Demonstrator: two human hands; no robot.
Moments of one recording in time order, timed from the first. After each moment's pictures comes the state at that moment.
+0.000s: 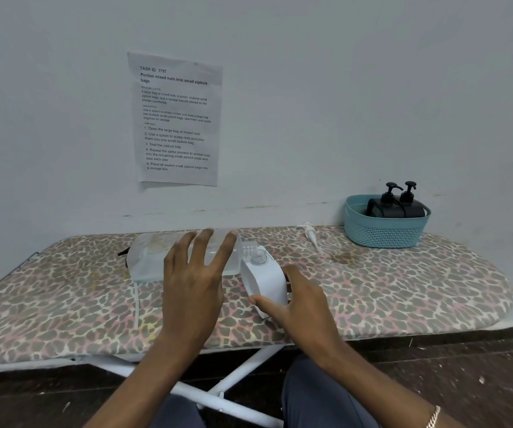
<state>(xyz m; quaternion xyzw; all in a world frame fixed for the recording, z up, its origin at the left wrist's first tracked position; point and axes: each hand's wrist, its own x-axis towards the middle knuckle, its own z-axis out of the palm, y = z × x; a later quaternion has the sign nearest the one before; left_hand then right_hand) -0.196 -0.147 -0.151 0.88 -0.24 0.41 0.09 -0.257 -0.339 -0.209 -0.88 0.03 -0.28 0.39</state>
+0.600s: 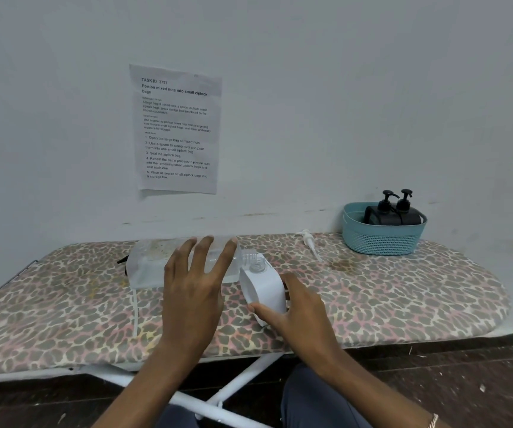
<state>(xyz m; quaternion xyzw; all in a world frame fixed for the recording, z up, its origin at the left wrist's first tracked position) -0.193 -0.146 -0.154 0.87 -0.24 0.41 0.09 -0.258 -0.337 -0.208 -0.88 0.03 -0.28 0.39</state>
